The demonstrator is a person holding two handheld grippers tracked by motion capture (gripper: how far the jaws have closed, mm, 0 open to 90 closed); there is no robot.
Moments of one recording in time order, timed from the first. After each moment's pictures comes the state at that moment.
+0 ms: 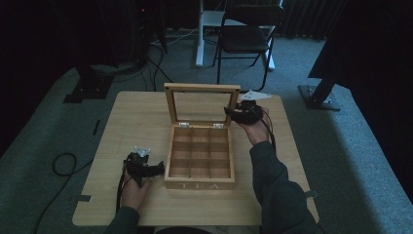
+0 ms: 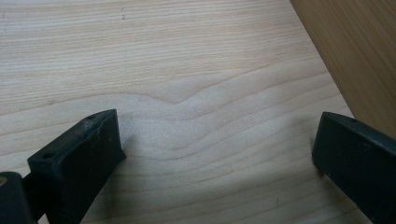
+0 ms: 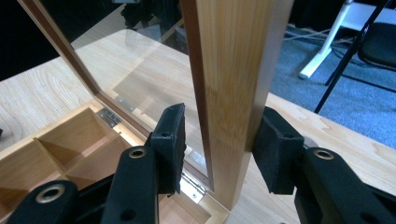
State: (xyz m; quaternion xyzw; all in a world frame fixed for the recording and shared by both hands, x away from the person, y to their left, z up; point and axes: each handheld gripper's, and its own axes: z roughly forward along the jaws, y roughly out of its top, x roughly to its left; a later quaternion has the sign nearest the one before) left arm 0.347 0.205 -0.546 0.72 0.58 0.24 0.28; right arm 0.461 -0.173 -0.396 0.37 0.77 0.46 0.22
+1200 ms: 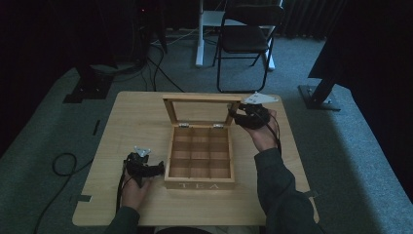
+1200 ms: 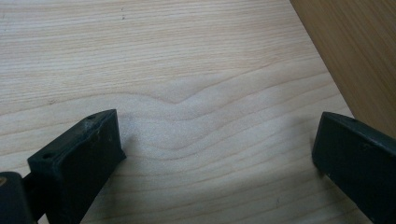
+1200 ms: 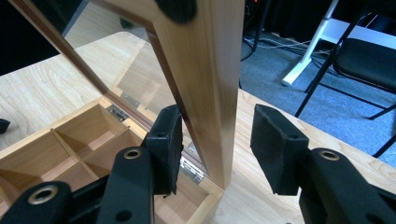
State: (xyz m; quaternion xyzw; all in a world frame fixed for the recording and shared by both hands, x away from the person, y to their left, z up) left arm 0.347 0.204 -0.546 0.72 0.59 0.24 0.28; right arm 0.423 -0.178 -0.368 0.36 0.78 0.45 0.26
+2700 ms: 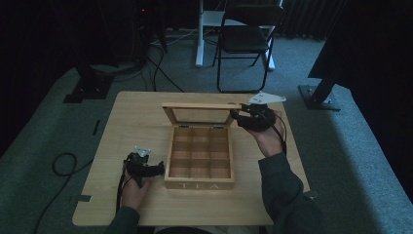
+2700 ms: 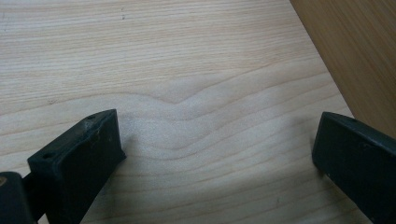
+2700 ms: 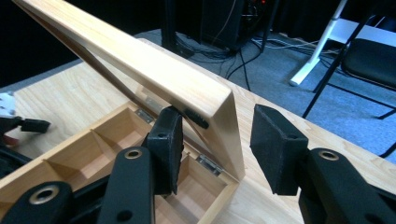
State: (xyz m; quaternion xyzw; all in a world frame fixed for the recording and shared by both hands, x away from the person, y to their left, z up) left arm 0.347 0.204 -0.546 0.72 0.59 0.24 0.28; right arm 0.392 -0.180 -0.337 0.36 0.78 0.46 0.24
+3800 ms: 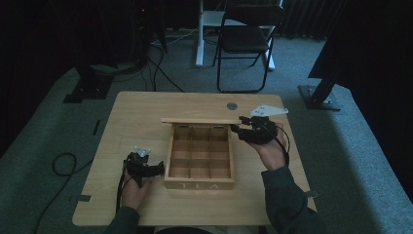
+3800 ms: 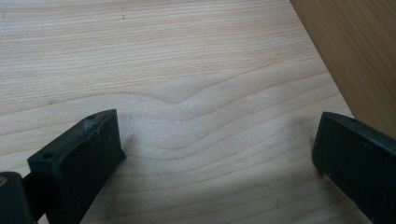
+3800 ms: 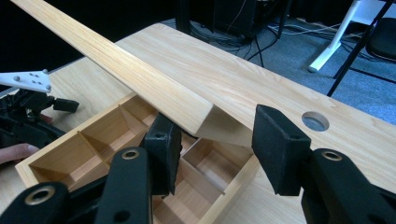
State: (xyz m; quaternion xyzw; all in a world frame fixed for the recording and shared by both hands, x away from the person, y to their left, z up) left arm 0.347 0.205 -0.546 0.72 0.59 0.24 0.28; right arm 0.363 -0.183 -0.354 0.36 0.79 0.46 0.20
